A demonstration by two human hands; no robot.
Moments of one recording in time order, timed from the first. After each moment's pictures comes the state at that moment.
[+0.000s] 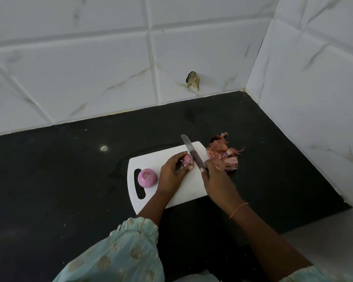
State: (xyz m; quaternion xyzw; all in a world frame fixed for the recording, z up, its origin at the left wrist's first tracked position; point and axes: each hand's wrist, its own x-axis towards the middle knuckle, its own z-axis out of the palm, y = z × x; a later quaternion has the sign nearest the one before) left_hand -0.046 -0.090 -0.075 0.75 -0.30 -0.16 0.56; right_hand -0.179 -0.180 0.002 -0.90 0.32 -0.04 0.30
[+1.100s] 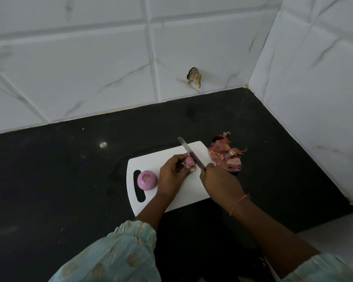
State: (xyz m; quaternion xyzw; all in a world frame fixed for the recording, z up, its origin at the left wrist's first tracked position) left_hand -0.048 -0.089 -0.063 0.74 -0.29 -0.16 0.58; right_hand -0.153 -0.183 0.019 -0.92 0.34 0.12 0.12
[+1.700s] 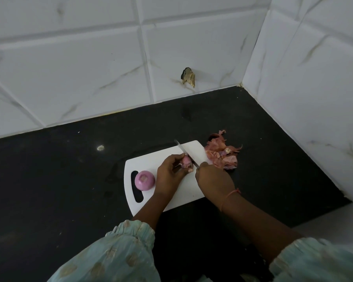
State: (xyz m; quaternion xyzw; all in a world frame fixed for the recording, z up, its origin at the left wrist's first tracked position) left_hand -0.048 -0.088 -0.063 0.74 -0.30 -0.16 0.58; right_hand -0.155 -0.183 0.002 -0.94 0.30 0.10 0.09
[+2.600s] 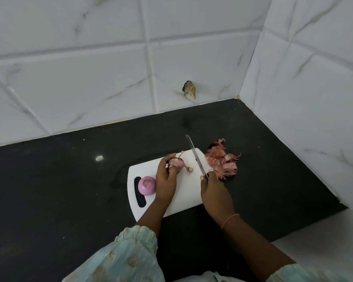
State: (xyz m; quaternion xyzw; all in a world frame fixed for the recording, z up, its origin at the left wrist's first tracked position) left_hand -0.047 -0.083 -0.057 0.70 -0.20 -0.14 0.68; right_hand -0.175 -0.158 -0.012 -0.86 0.41 -0.10 0.27
